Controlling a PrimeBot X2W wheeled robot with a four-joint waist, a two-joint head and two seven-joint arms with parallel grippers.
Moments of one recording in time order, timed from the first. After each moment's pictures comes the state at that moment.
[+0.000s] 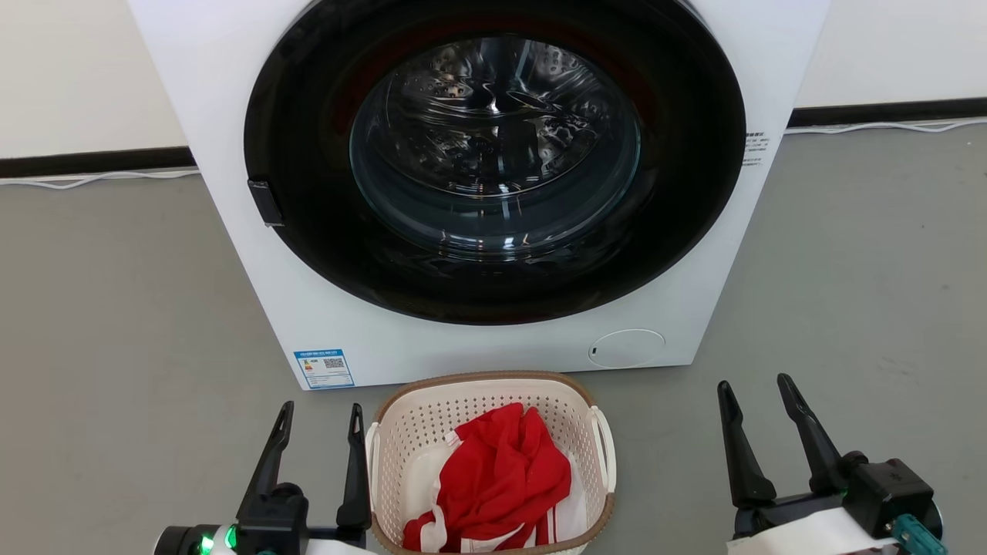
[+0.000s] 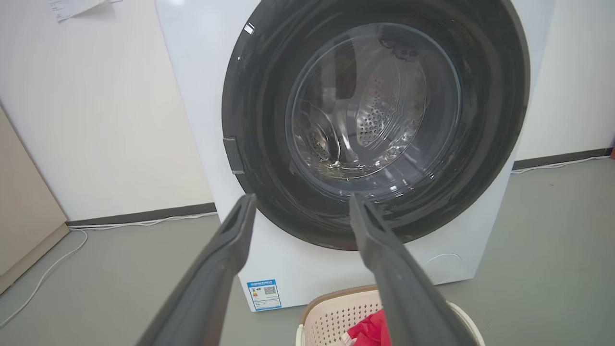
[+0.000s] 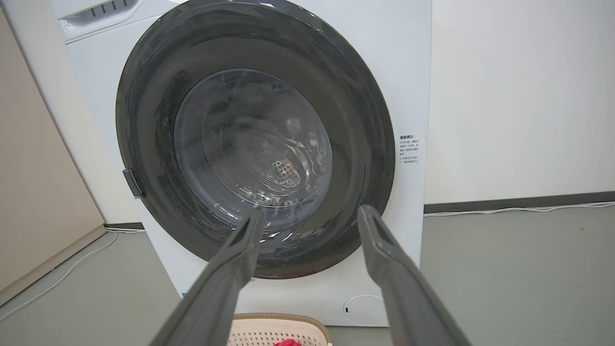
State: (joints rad) left arm 0.10 0.10 -0.23 0.00 -0.08 0.22 -0.25; right arm 0.04 -0.04 0.01 0.11 0.14 0.12 -0.24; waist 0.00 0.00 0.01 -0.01
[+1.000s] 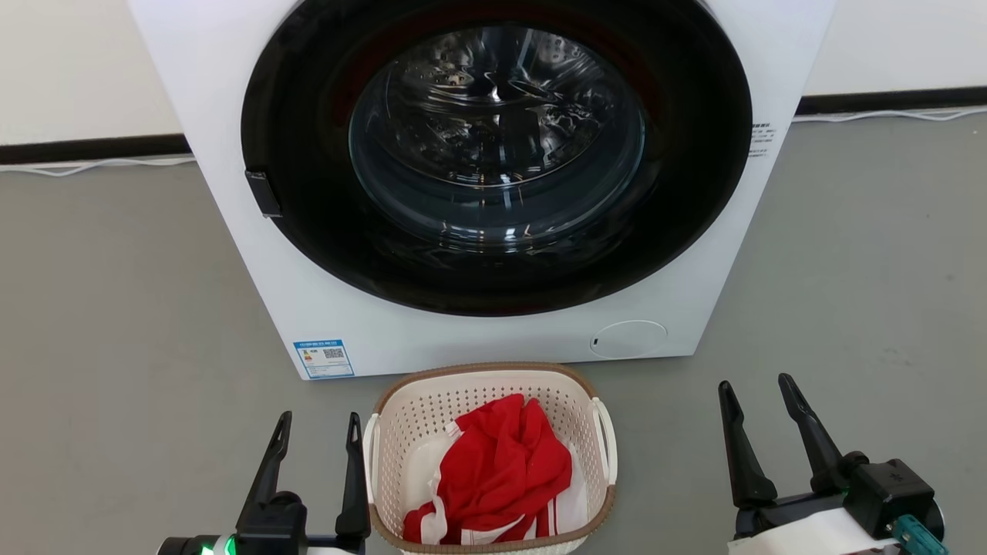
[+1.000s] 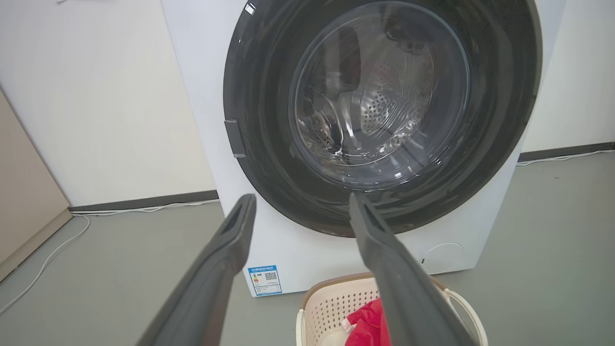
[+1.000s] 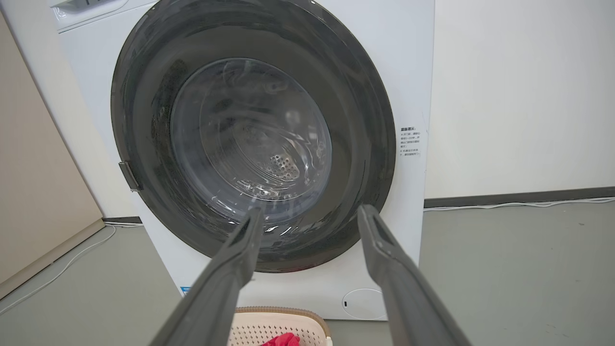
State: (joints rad) left arm 0.12 0.08 -0.20 0.00 -0.05 0.21 -0.26; right arm 0.04 -0.04 0.01 0.11 0.12 0.12 -0.25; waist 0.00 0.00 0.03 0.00
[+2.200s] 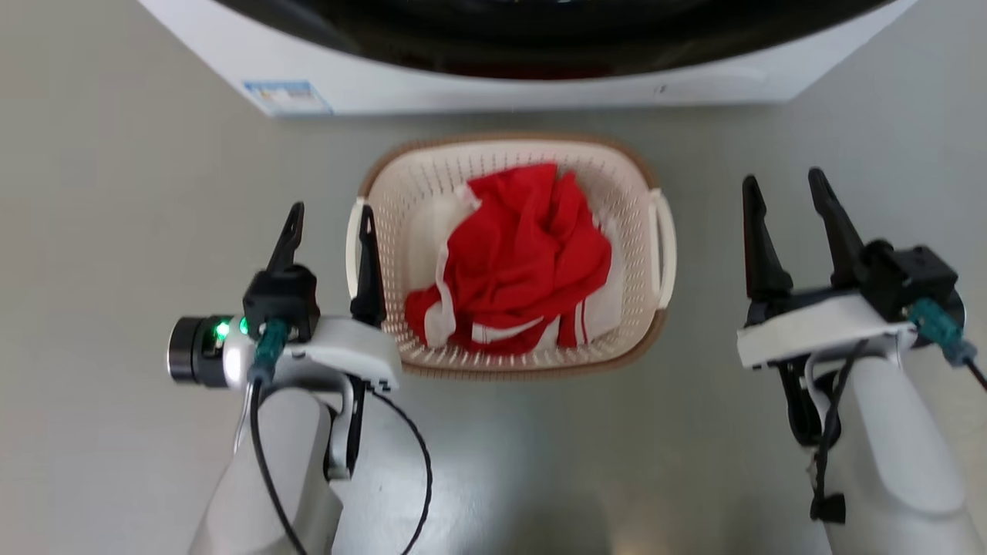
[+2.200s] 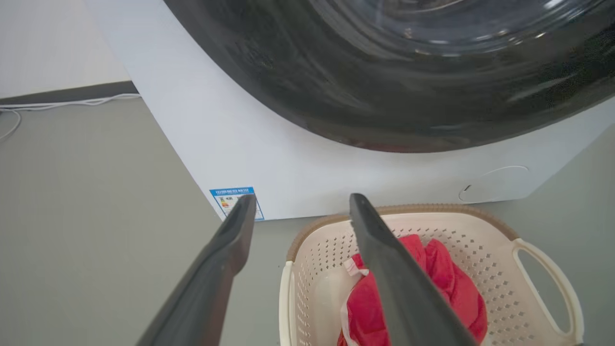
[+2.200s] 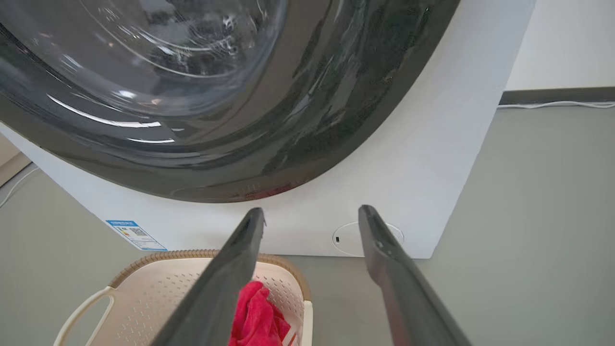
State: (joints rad) left arm -0.40 0.04 -0.20 0.33 -0.10 0.18 -0.26; right arm -0.43 -0.05 -0.06 0.37 0.08 0.12 -0.25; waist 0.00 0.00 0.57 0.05
